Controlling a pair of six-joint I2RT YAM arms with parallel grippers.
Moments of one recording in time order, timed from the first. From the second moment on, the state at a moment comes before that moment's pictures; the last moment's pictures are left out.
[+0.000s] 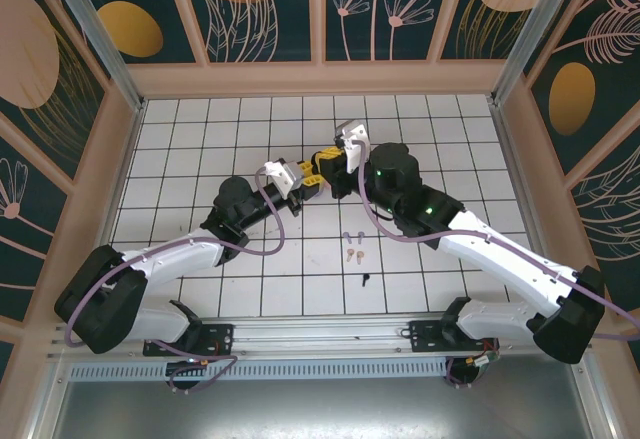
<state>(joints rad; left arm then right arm) -0.68 1.35 0.60 0.85 0.36 0.10 0.87 1.18 1.06 -0.11 0.04 0.15</state>
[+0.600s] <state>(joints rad) -0.70 1.33 0.61 0.84 0.37 0.09 0.85 1.18 1.05 -0.07 0.03 0.16</state>
